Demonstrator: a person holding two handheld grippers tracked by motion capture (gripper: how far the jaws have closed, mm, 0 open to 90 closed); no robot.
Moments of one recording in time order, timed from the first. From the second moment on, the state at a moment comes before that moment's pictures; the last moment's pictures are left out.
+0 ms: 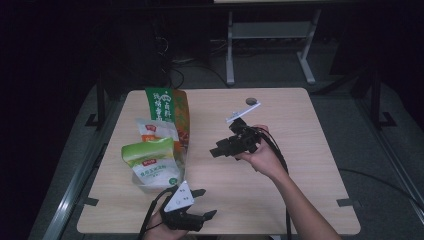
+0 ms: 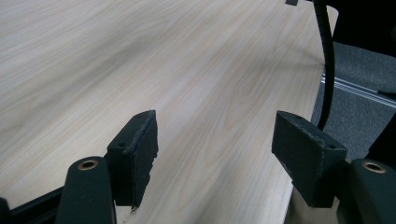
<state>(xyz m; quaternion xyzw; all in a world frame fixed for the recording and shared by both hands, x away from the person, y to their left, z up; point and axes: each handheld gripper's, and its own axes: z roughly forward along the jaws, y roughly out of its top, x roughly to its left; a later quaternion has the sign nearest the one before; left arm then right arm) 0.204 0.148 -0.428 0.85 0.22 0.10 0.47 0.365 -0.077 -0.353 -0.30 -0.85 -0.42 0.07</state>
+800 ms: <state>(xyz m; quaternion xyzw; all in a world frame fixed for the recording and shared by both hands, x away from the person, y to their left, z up) 0.205 0.149 -0.426 0.85 0.23 0.10 0.47 0.360 -0.127 -0.363 -0.34 -0.84 -0.41 0.05</state>
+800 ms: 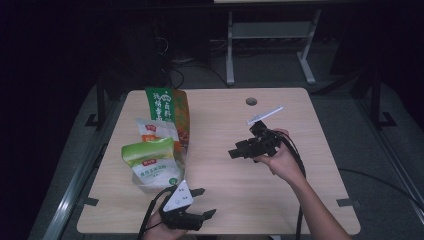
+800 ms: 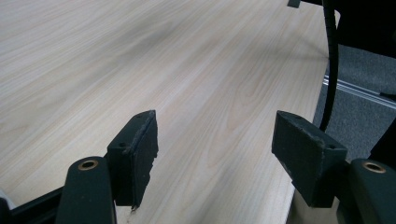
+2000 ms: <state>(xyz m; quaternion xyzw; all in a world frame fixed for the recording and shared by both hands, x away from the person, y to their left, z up) 0.206 0.149 -0.427 0.85 0.23 0.11 0.47 0.331 -0.194 -0.401 -0.40 -0.82 -0.40 0.05</state>
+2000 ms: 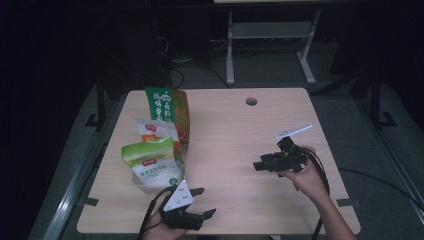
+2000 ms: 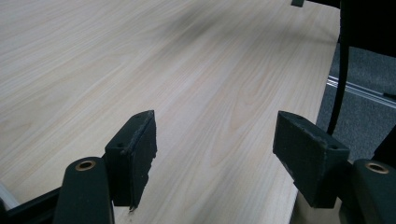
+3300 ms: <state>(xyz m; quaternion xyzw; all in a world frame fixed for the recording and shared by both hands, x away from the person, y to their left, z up) 0.206 0.150 -0.428 0.85 0.23 0.10 0.47 0.263 -0.237 -0.440 -0.43 -0.81 -0.41 0.04</state>
